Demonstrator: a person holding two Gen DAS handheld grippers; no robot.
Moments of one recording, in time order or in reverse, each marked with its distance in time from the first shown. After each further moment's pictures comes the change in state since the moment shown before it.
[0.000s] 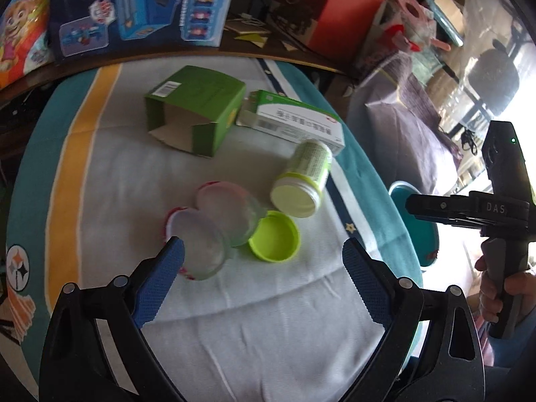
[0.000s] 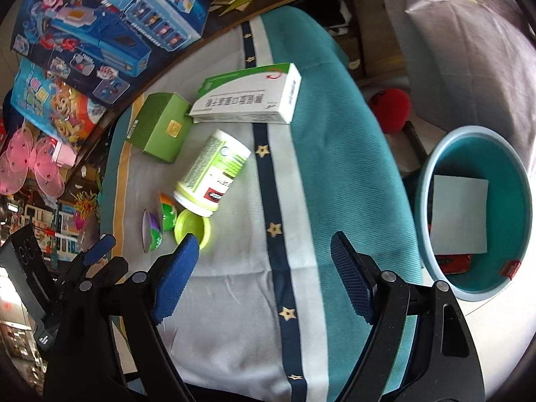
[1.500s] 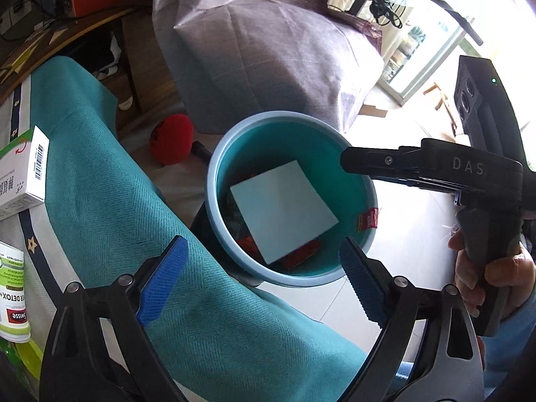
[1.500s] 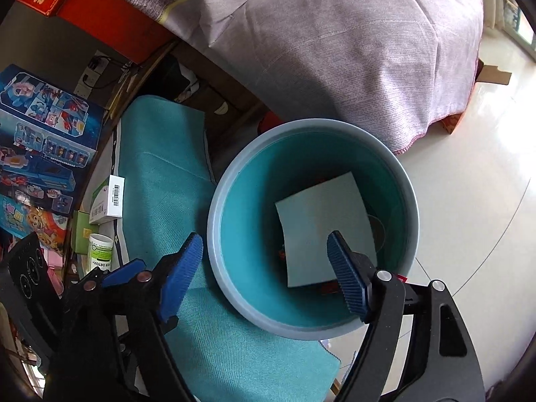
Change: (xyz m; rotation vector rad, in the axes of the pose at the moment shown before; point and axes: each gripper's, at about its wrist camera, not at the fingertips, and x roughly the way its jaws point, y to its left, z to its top) left arm 0.174 -0.303 0.007 0.478 0.290 -0.220; right arm -0.067 -0.268 -0.034 0.421 -0.193 -0.046
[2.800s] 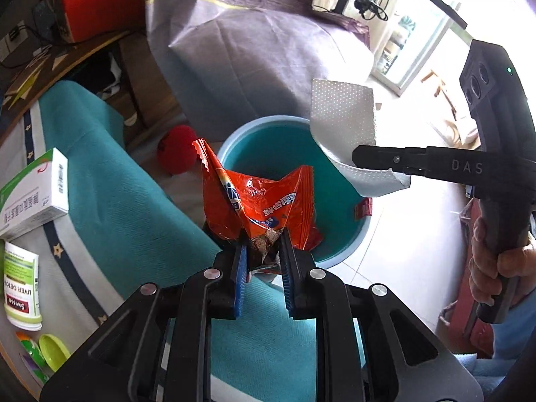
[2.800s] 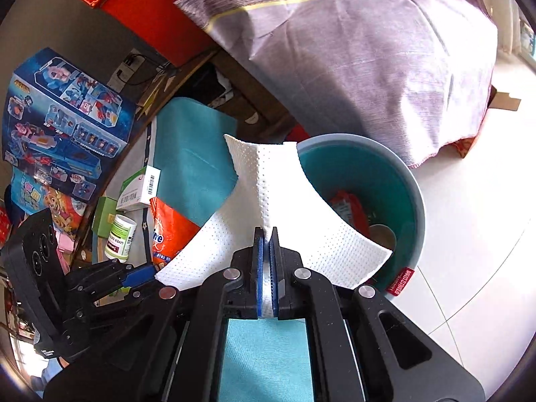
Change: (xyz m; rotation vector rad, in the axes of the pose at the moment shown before) left arm -0.020 -0.016 -0.004 0.093 0.000 0.039; right arm -0.026 0.011 -0.011 -0.089 -0.056 0.077
